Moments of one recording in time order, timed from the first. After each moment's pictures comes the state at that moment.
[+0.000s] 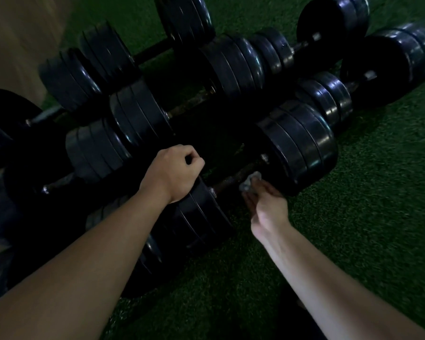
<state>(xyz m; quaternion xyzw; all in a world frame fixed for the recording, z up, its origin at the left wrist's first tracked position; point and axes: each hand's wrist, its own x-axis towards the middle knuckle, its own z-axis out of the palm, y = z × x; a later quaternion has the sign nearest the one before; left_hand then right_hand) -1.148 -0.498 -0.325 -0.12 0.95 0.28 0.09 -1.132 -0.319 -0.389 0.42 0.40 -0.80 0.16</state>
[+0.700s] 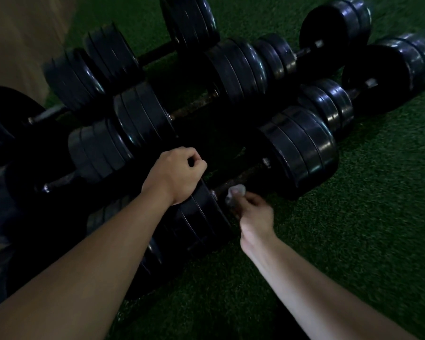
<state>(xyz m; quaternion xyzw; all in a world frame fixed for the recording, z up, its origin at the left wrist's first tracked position) -1.149 -0.498 -0.325 -0.13 0.94 0.29 0.09 -1.111 -0.337 -0.389 0.38 0.48 -0.76 0.20</state>
